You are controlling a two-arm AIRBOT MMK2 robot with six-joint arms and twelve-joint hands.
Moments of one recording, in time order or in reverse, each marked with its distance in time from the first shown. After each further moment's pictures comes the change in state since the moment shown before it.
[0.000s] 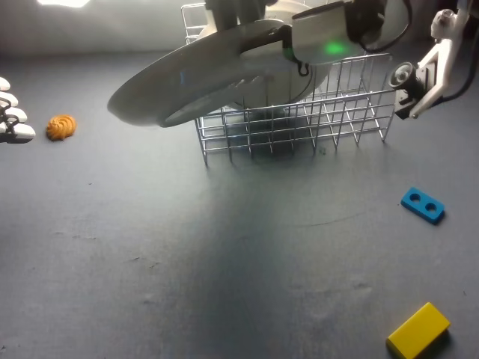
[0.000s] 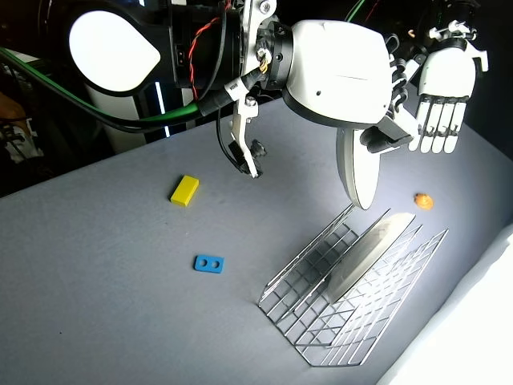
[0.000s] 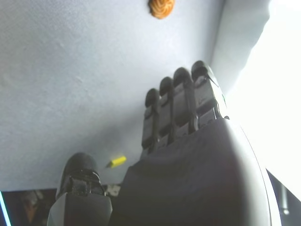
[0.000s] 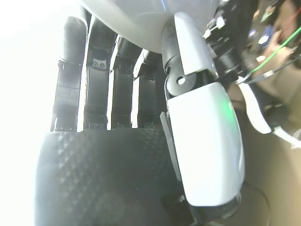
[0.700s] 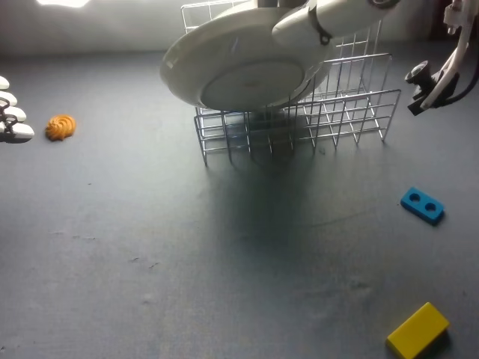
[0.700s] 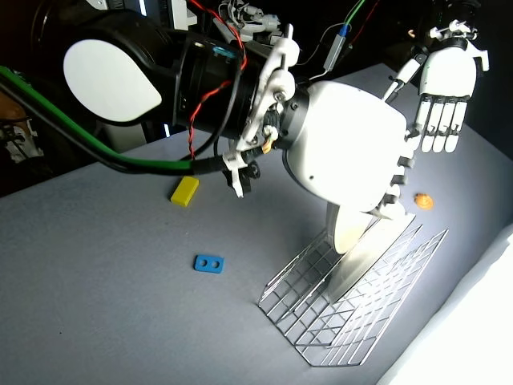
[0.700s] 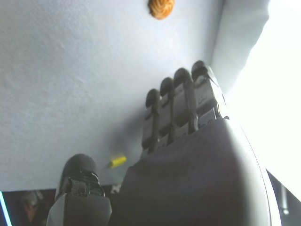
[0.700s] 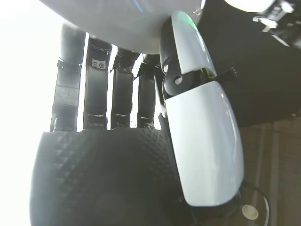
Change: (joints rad) left arm 0.001 -0.001 0.005 0.001 -0.005 0.000; right arm 0.020 -0.048 0.148 0.104 -0.170 0.176
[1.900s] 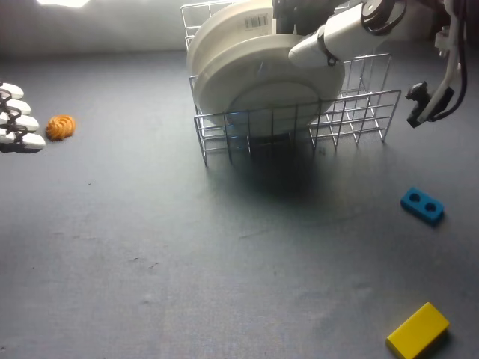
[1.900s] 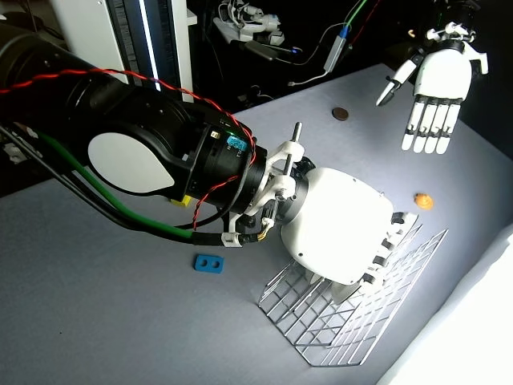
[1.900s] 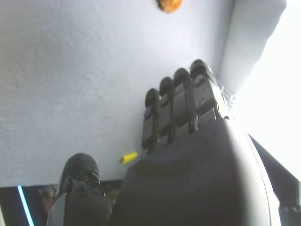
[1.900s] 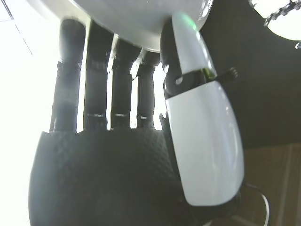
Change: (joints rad) left arm -0.056 -0.007 -0.008 0.088 -0.084 0.000; right arm -0.107 -0.093 0.170 0.035 0.019 -0.005
